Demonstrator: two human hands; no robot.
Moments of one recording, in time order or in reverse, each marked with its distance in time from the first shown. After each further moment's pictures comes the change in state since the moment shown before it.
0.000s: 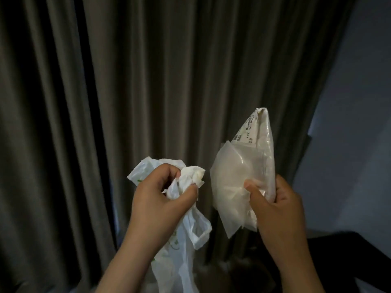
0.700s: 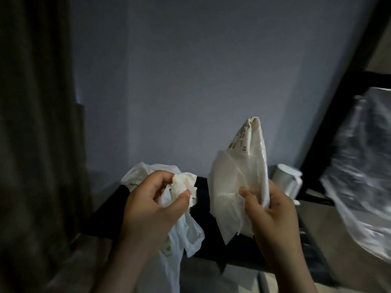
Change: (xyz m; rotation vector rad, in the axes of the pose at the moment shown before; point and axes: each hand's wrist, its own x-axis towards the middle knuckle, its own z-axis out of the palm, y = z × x) left_hand -0.113 0.094 0.088 -0.724 -1.066 0.109; right_hand -0.214 -0.105 -0.131 -0.688 0.987 0.097
